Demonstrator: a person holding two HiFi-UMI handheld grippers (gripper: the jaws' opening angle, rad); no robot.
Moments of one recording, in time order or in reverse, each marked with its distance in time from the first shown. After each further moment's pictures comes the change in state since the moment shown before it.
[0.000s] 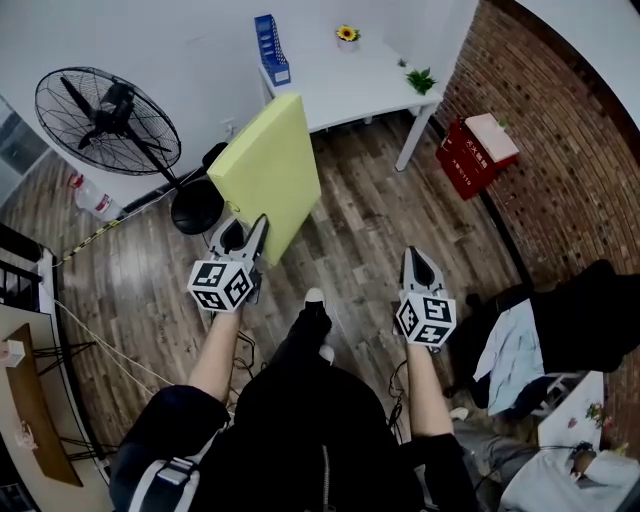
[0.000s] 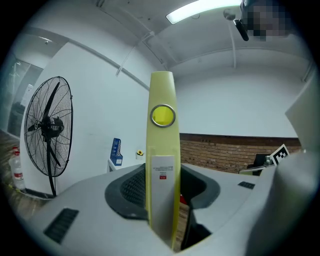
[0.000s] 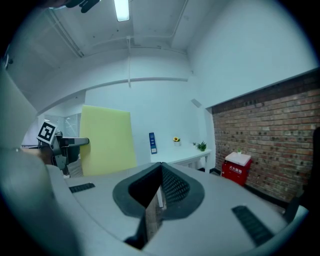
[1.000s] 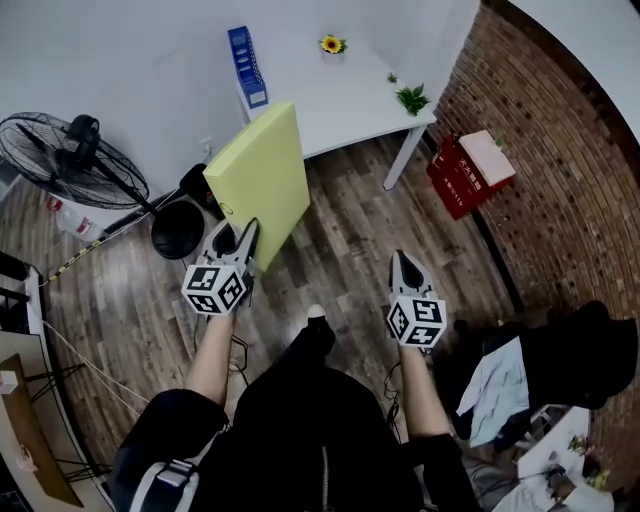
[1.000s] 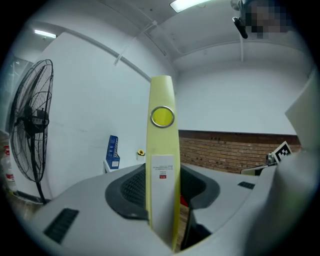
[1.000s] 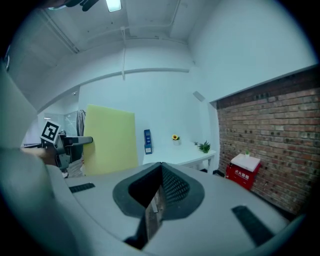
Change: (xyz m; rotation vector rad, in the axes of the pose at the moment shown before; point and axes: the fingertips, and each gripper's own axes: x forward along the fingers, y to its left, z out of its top) left arm 0.178 0.043 -0.009 -0.004 0.017 0.017; right arm 0.158 -0.074 0.035 -0.014 0.047 0.029
